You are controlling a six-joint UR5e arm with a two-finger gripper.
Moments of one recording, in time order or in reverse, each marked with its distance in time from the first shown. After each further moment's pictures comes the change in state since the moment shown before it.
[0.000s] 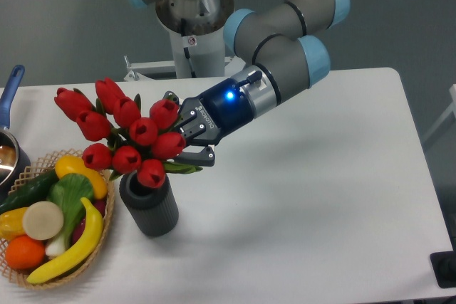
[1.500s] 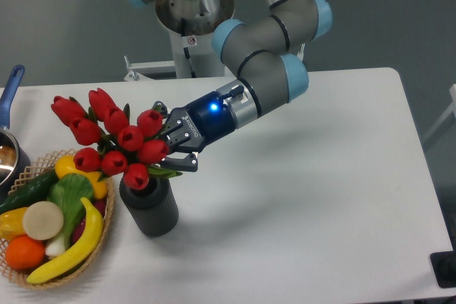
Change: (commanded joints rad) arm -0.022 -0.017 -0.110 0.000 0.000 0.075
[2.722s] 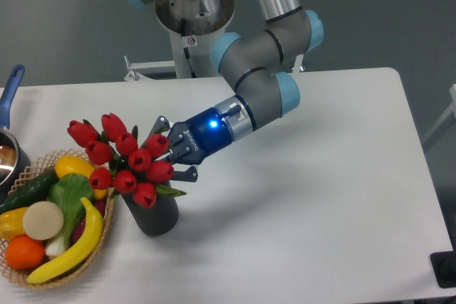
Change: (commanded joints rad) arm 0.012 -0.049 -0.075 0.000 0.005 0.058
